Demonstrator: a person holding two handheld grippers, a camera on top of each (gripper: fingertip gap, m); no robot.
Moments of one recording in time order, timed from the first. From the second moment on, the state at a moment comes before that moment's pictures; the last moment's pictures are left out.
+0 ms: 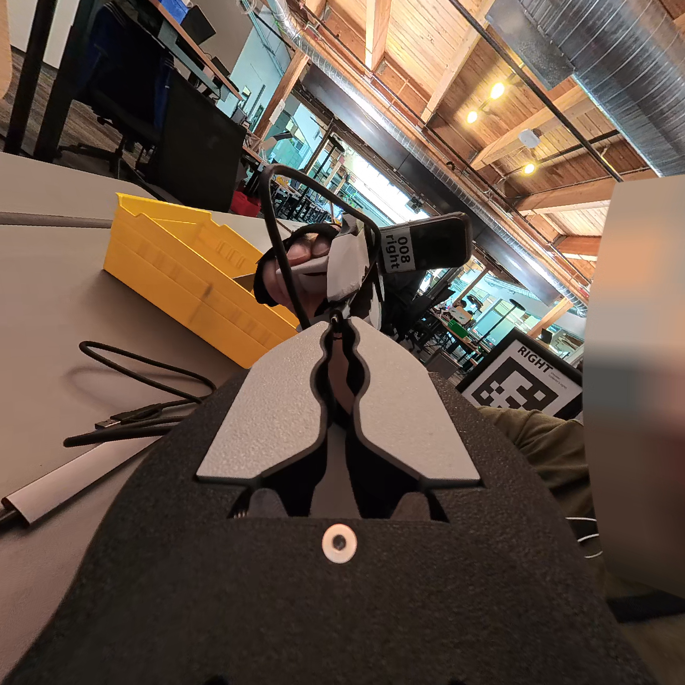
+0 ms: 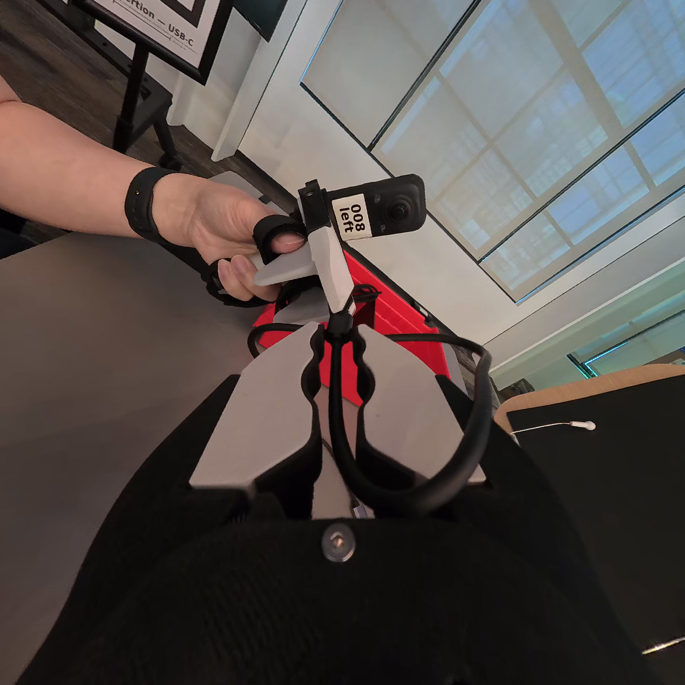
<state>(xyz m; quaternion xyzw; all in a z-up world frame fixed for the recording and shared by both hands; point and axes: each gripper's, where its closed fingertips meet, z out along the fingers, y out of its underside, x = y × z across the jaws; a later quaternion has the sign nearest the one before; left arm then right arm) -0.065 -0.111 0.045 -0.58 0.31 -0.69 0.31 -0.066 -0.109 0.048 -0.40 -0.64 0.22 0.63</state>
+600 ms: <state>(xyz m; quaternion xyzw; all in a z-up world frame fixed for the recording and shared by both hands) -0.073 -0.071 0.029 -0.60 0.21 -0.70 0.32 0.023 -0.110 0.010 -0.56 -0.68 0.21 0.43</state>
